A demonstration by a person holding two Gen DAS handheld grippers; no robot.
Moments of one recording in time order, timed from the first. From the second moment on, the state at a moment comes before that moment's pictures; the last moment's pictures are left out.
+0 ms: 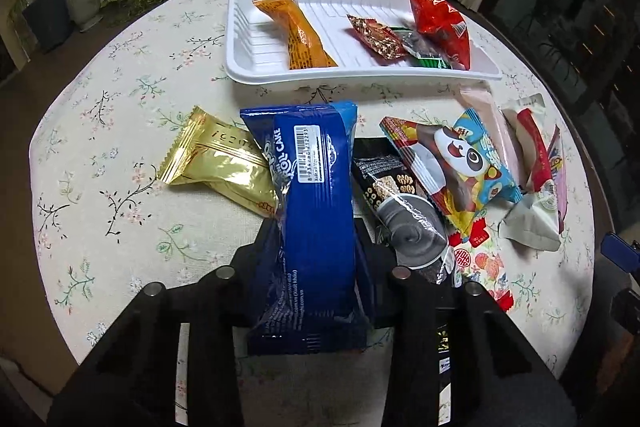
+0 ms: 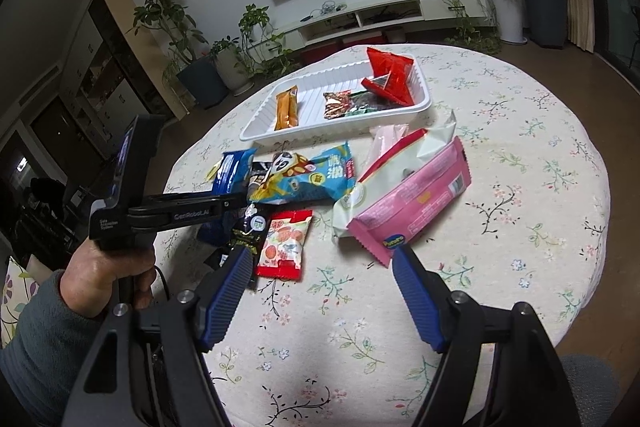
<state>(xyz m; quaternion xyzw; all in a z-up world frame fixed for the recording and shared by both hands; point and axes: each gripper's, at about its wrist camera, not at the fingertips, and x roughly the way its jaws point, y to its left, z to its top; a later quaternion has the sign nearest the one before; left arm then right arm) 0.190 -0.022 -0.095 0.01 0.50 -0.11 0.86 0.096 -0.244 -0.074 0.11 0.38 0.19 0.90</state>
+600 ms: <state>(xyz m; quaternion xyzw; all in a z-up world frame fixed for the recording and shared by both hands) 0.125 0.038 -0.075 -0.11 0.47 -0.15 0.86 0.144 -0.147 -0.078 0.06 0.43 0.27 0.86</state>
